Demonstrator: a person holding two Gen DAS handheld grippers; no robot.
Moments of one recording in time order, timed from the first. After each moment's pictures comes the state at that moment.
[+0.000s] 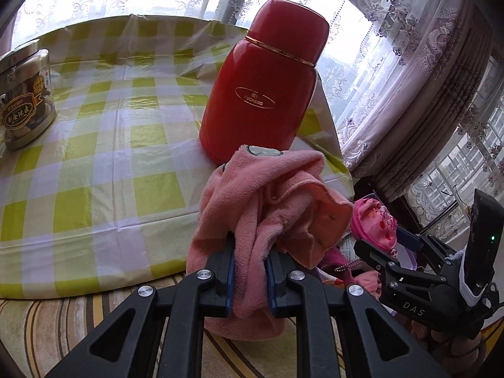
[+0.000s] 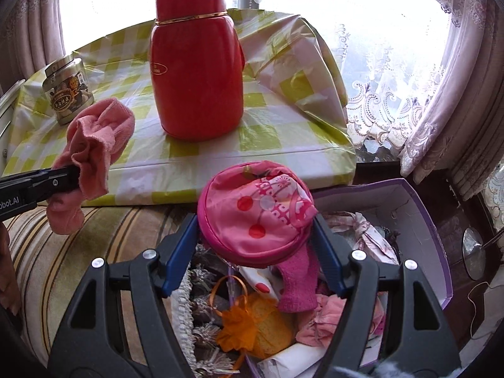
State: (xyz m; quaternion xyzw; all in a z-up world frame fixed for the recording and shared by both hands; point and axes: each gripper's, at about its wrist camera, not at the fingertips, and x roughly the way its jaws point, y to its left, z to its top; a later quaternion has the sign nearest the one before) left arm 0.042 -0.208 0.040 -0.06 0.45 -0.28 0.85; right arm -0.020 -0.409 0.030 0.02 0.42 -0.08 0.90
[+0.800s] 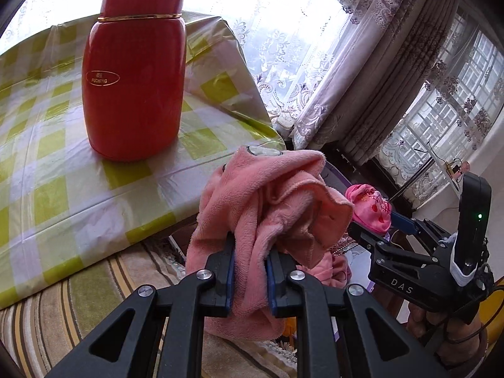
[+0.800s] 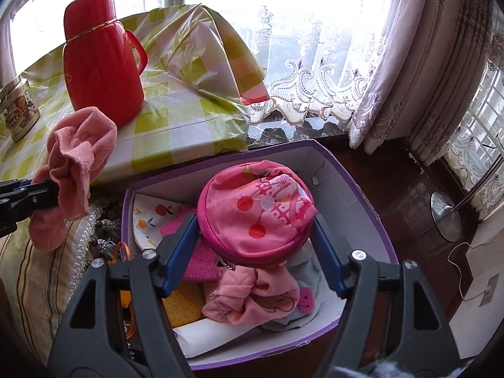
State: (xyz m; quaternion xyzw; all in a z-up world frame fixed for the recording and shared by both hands) left arm 0.018 -0.322 0.032 -0.01 0.46 -0.36 0.81; right arm -0.068 -0.505 0.030 0.04 0.43 -0.19 0.88
